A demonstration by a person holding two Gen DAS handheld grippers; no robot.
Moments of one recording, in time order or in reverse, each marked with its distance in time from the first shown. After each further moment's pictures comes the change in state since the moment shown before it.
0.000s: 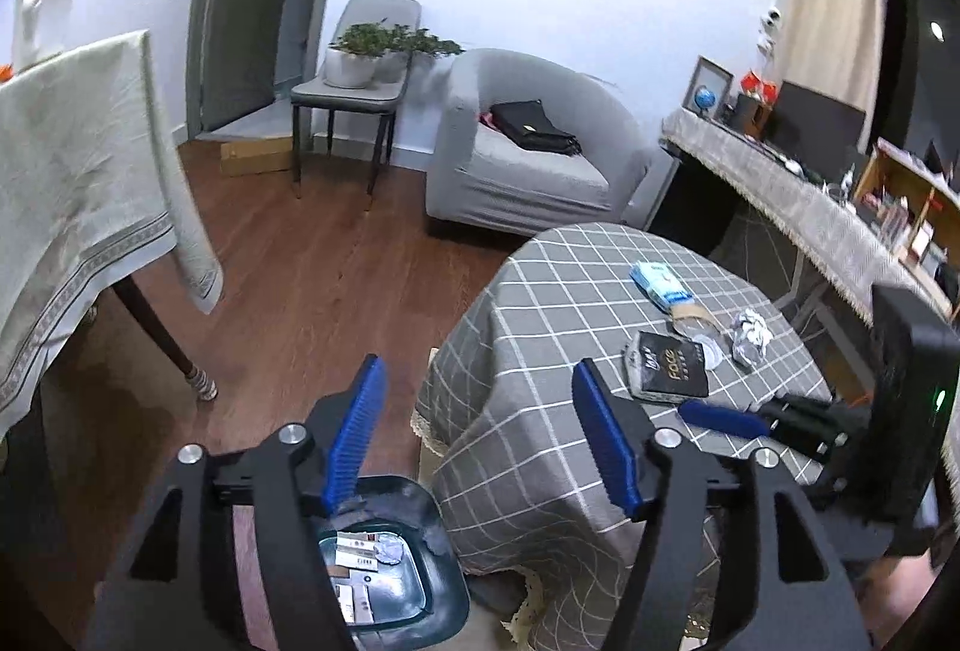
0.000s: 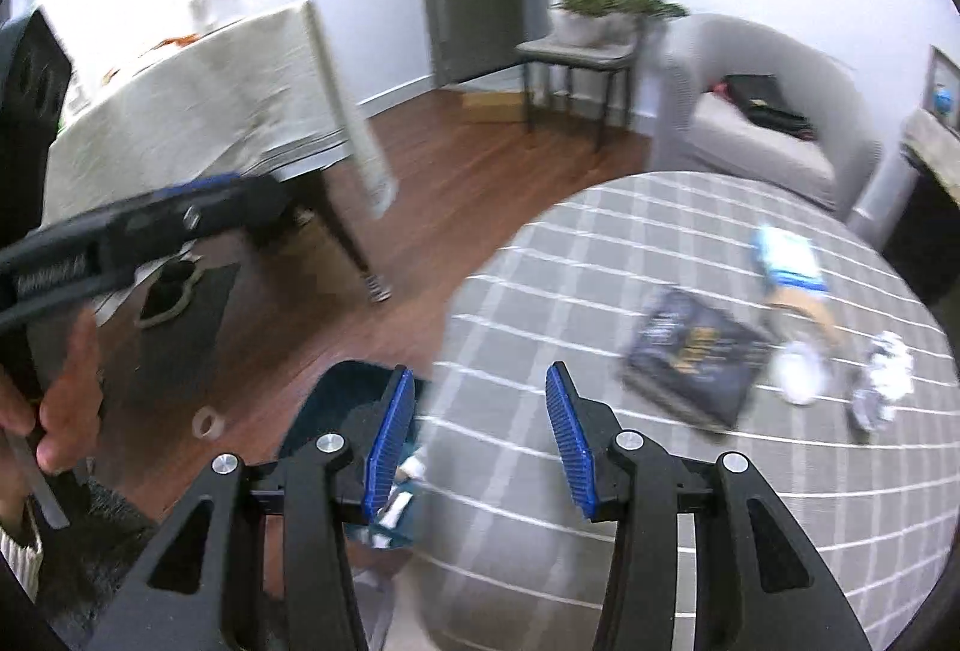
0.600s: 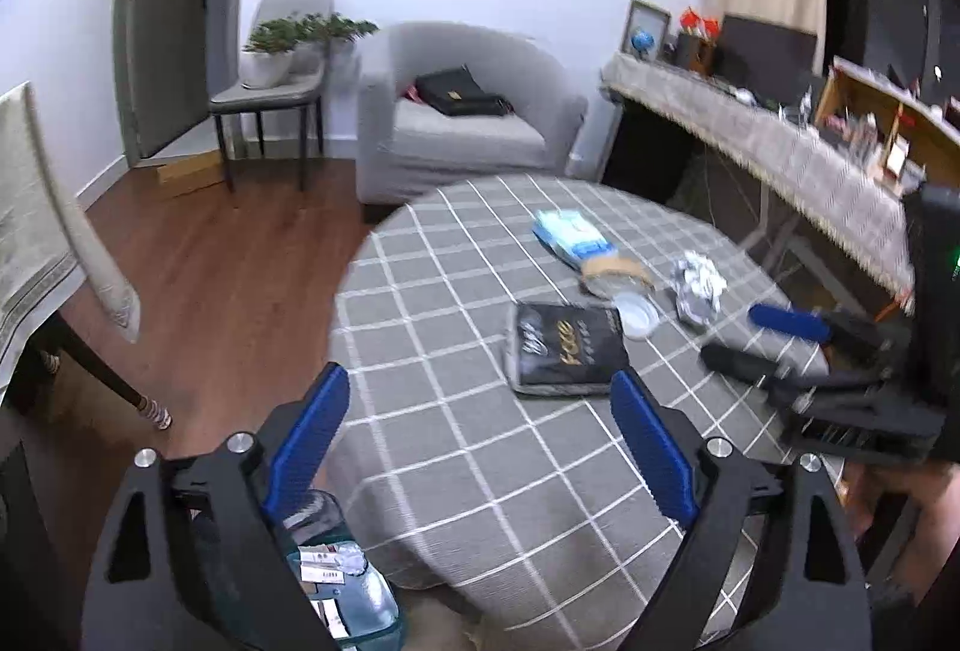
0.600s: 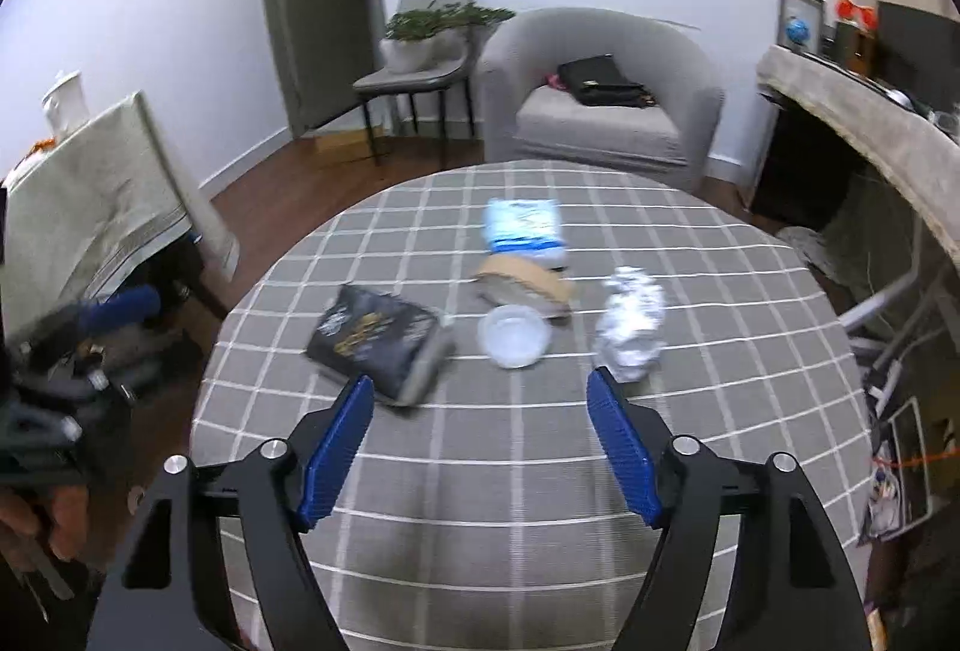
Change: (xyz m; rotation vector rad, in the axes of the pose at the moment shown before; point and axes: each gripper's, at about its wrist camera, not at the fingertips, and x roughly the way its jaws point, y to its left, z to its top) left arm 0.072 -0.103 -0.018 0.151 0.079 -0.076; right arm -0.042 -0.119 -0.031 0.216 -0.070 -0.237
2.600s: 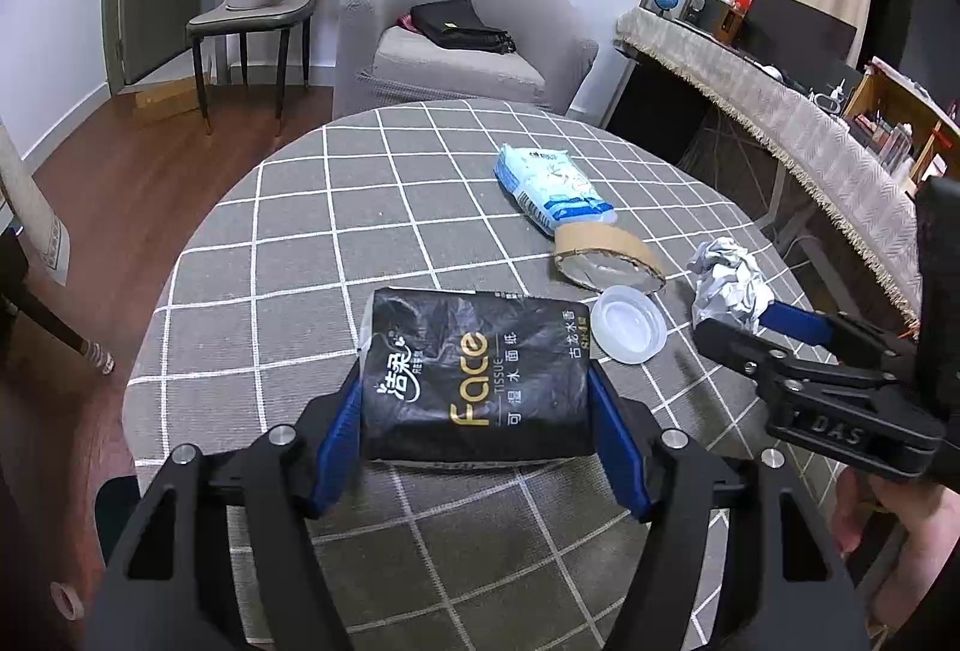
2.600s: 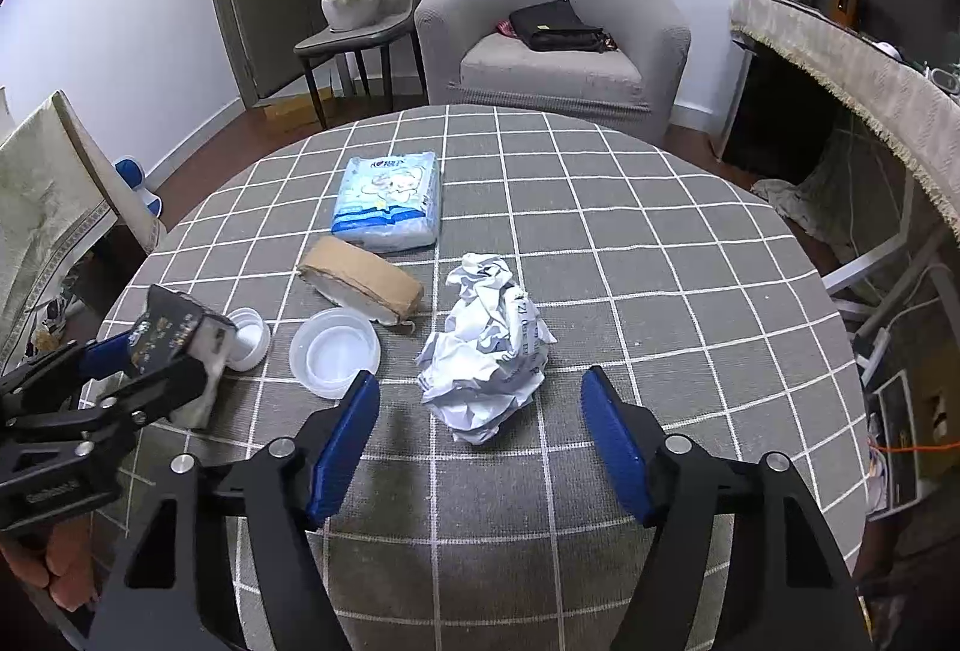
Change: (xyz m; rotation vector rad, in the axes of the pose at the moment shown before) left arm 0.100 -0.030 0.011 -0.117 0.123 -0.030; right arm 0.067 -0.069 0.011 0.041 0.131 -0.050
